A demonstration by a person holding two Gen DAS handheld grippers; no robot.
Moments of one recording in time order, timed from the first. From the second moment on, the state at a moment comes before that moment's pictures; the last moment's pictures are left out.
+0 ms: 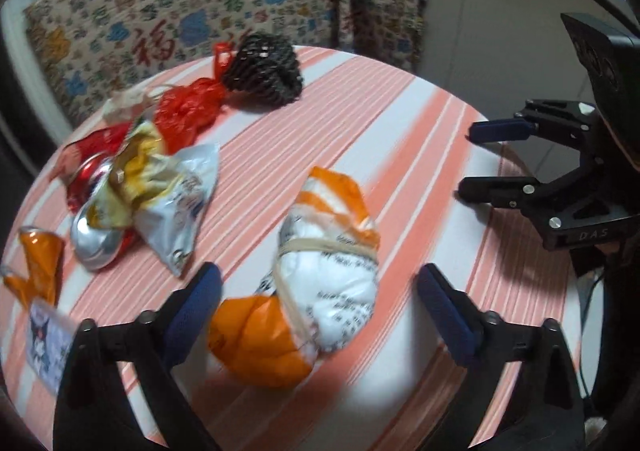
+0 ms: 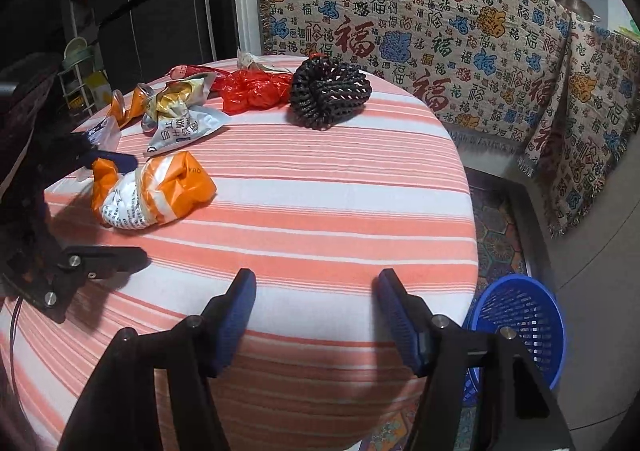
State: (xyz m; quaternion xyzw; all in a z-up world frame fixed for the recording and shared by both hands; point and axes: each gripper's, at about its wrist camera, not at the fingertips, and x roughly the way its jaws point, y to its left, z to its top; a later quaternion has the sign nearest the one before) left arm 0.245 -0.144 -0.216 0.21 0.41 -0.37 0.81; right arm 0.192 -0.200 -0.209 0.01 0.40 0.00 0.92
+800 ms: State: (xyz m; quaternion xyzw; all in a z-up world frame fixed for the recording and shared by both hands) left arm 0.231 -0.078 -0.214 0.07 0.44 -0.14 0.89; right arm 0.332 -0.212 -0.199 0.05 0.45 0.00 0.89
